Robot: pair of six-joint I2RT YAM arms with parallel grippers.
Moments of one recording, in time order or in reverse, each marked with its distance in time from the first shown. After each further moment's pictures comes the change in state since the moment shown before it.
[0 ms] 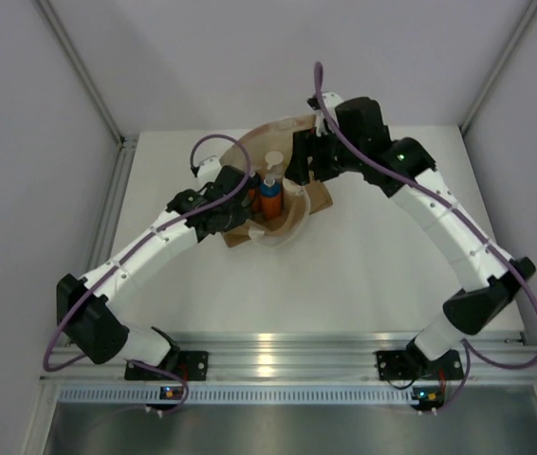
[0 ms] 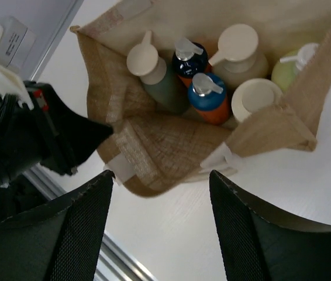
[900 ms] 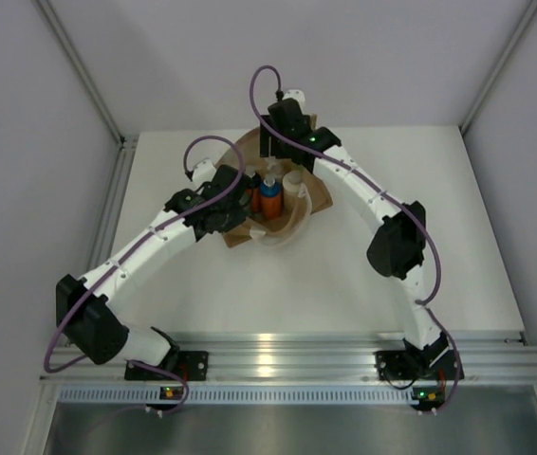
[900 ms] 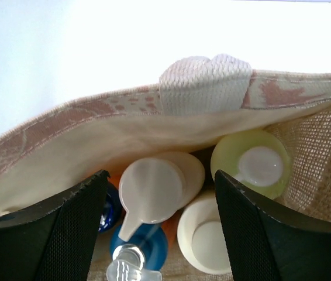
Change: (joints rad) left arm 0.019 -0.008 -0.014 0.001 0.038 -0.109; right arm 0.036 0.673 0.450 0.169 0.485 0.127
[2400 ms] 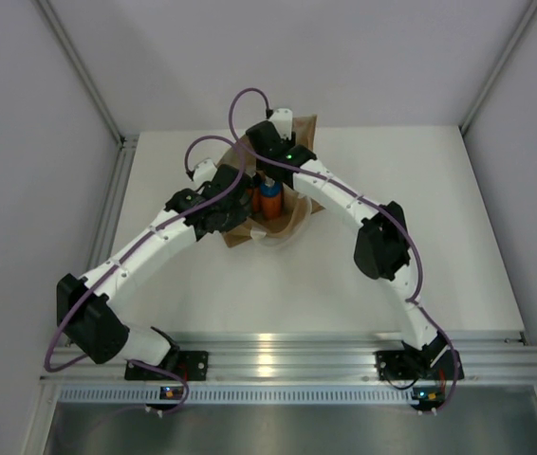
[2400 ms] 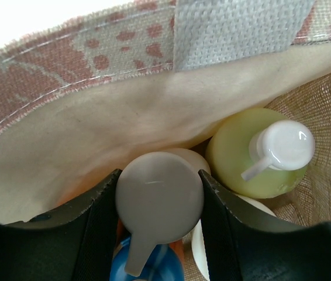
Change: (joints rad) left arm 0.001 0.005 0.000 0.008 0.014 0.006; right arm 0.078 0.088 -0.042 0.068 0.267 0.091
